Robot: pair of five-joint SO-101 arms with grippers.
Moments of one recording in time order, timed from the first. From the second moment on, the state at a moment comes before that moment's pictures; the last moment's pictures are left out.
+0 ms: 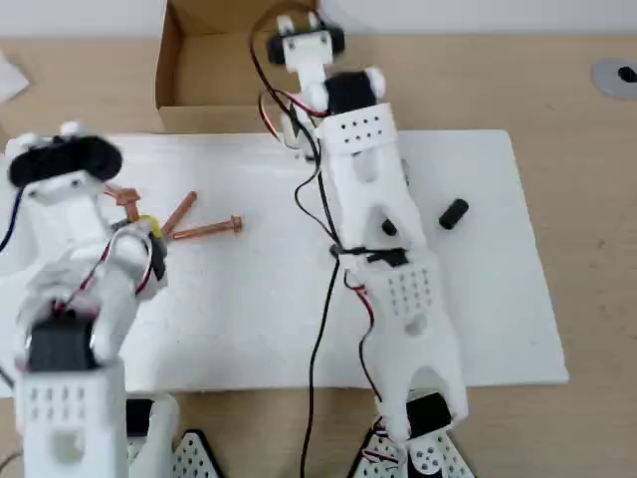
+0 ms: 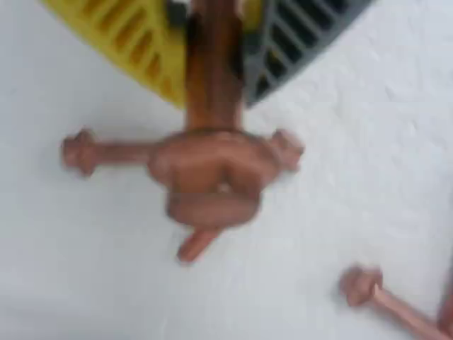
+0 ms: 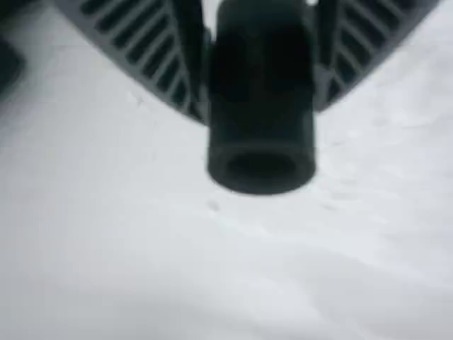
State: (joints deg) left arm -5.6 -67.2 43.7 69.0 1.3; right arm -23.3 43.5 -71.7 101.2 -12.5
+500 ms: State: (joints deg) left arm 8.4 -81.6 48.5 70.5 -4.9; right arm -25.5 -10.3 -22.7 99.4 17.6
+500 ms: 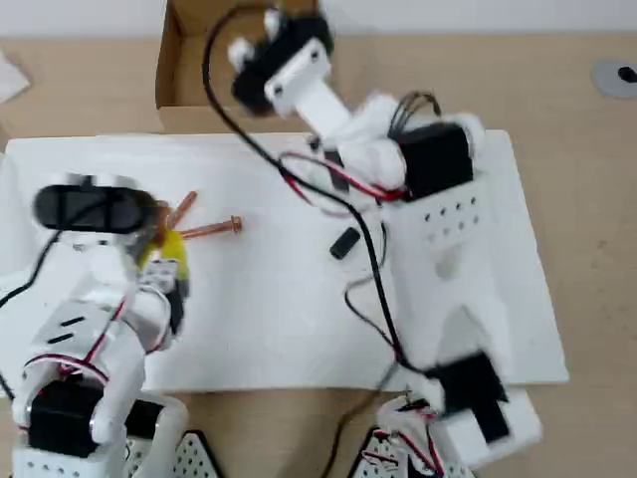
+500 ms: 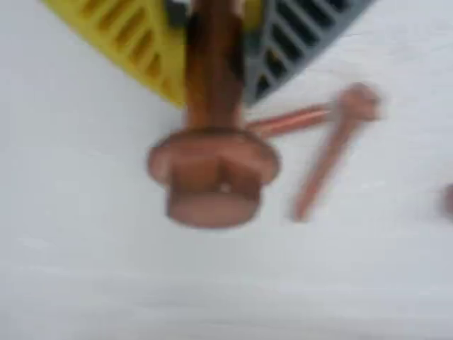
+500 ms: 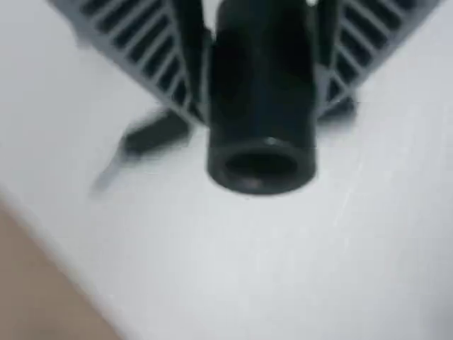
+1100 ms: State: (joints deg) left arm 14.2 -81.6 59.6 64.7 1.5; right arm -17.3 -66.2 63.0 50.5 28.1
